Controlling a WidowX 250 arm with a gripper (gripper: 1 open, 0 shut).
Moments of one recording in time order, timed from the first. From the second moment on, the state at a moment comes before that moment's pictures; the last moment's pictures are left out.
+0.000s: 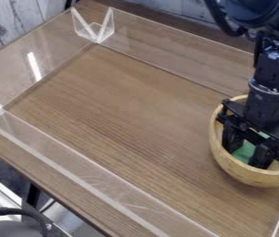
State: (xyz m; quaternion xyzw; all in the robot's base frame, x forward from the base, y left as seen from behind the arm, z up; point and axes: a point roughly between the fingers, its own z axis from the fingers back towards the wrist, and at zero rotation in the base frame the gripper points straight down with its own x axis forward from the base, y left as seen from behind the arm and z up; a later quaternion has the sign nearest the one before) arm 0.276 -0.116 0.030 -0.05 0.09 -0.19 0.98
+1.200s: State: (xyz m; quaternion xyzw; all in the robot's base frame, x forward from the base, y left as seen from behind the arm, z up) arm 0.273 -0.111 0.032 -0.05 0.10 -0.18 0.98
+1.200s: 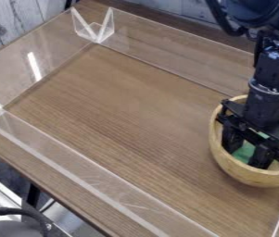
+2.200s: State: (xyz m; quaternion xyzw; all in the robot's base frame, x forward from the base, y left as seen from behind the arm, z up) arm 0.271 -0.107 0.034 -0.05 0.12 -0.17 0.98
